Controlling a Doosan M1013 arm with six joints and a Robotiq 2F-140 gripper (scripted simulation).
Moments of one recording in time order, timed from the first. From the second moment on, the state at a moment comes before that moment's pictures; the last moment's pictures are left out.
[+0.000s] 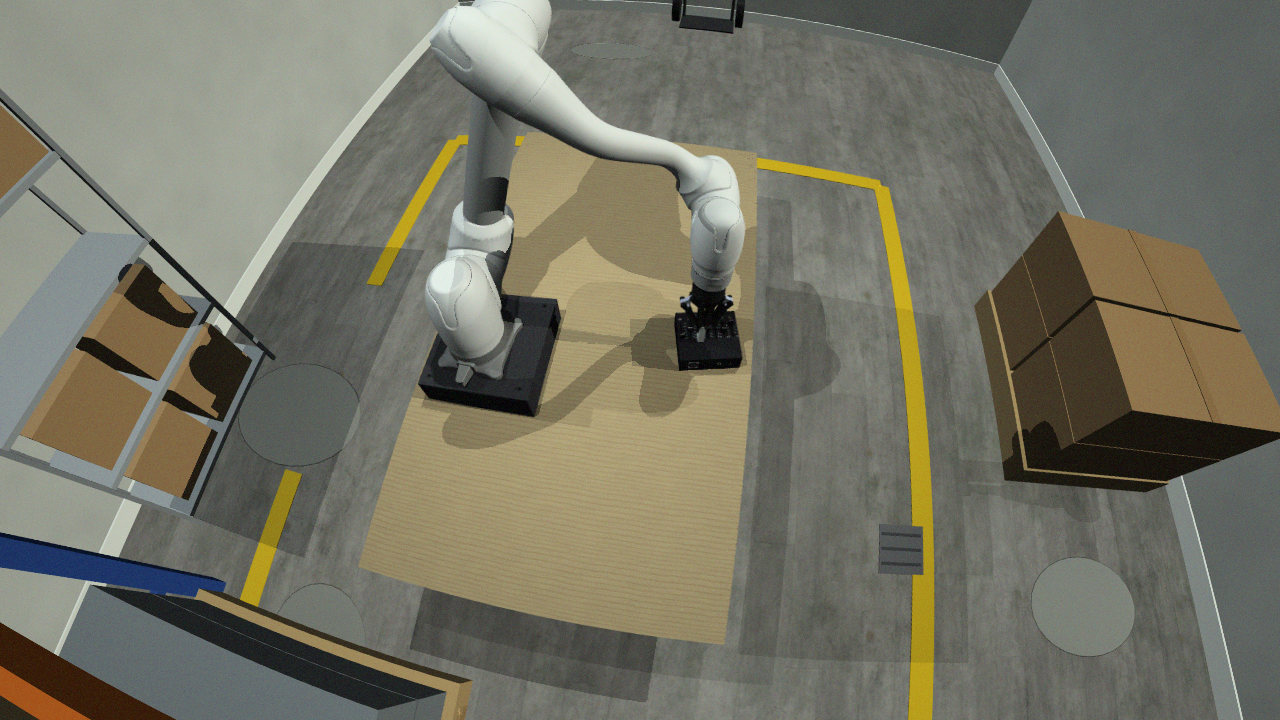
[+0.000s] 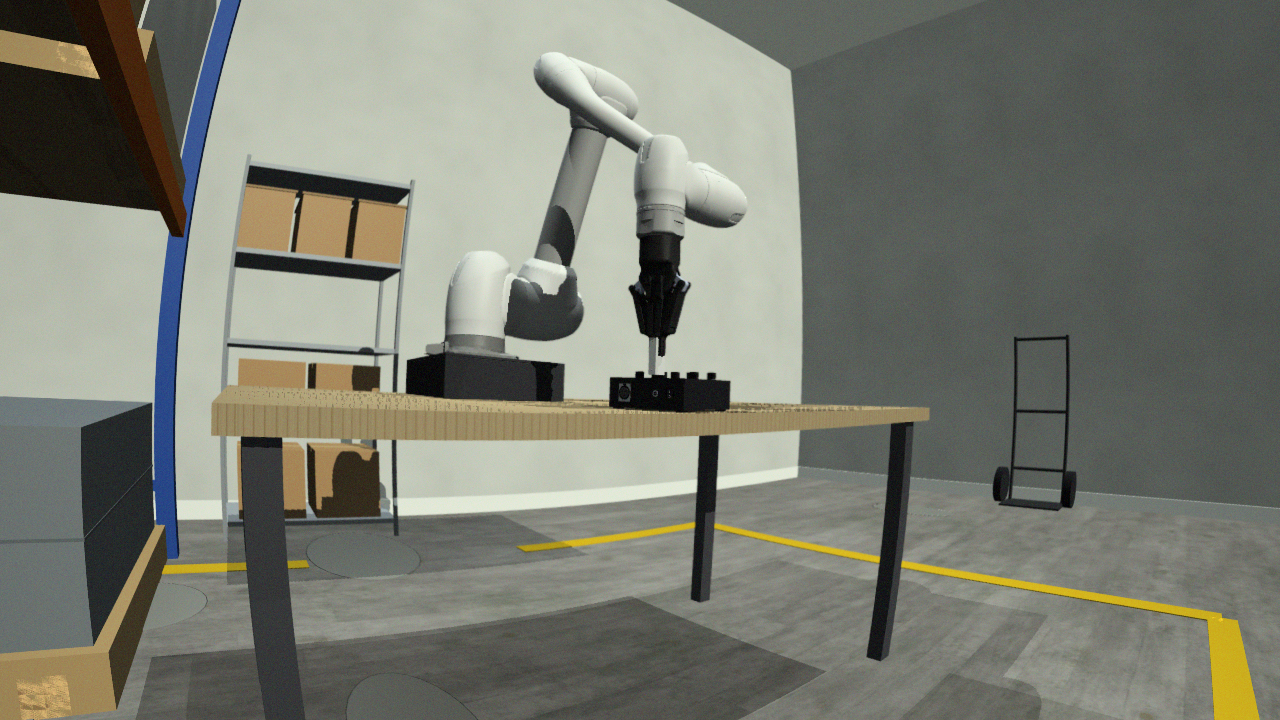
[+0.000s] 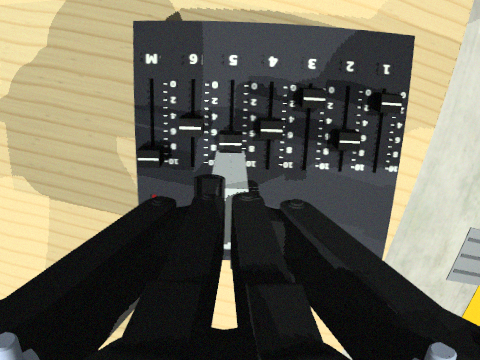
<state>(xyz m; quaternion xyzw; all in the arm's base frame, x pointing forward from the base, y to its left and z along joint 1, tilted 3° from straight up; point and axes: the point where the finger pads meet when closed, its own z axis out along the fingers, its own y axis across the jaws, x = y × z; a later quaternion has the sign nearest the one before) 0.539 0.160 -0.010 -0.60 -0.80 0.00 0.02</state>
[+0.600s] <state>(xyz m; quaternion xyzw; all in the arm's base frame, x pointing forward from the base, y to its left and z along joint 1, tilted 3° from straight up) 0.536 0.169 -0.010 -0.60 -0.80 0.00 0.02</state>
